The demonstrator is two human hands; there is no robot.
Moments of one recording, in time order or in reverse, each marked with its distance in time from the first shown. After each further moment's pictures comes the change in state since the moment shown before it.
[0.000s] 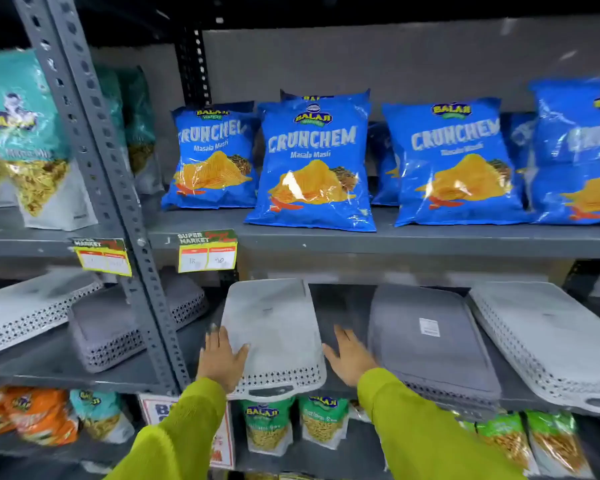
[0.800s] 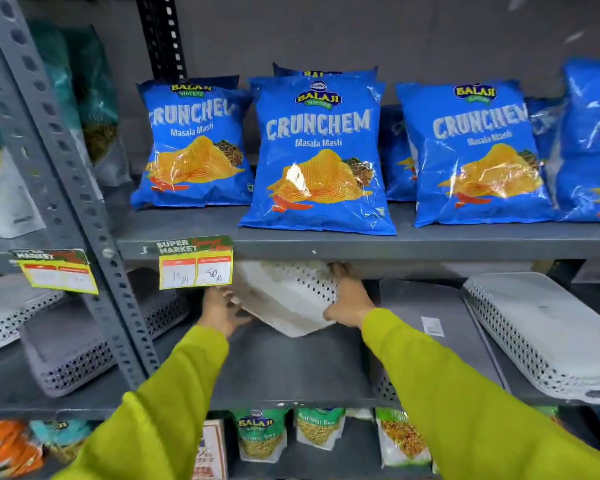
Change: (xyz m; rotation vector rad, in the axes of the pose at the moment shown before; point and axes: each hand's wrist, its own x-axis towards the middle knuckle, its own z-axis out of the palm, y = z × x) left_hand 0.097 0.063 -0.058 -1.557 -0.149 -0.305; right_hand 0.080 -0.056 -0.071 0.022 0.216 -0.103
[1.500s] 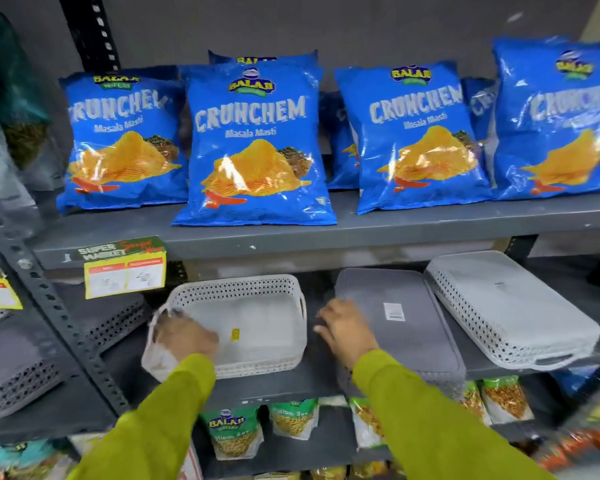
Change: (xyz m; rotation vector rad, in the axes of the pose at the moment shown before) left_hand -0.004 -0.064 -0.005 1.559 0.549 0.217; right_hand -0.058 0.103 0.024 -0.498 0.149 -0.270
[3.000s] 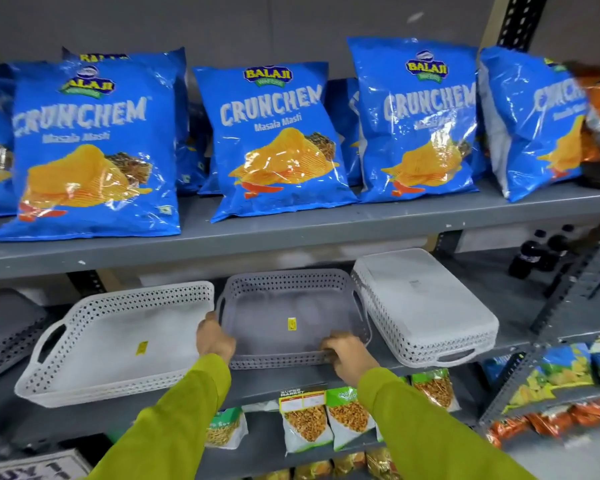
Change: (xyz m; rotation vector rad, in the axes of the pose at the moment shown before) left_hand -0.122 0.170 0.092 -0.360 -0.226 0.188; right_hand -0.105 0.178 -0.030 0.257 -0.317 0.234
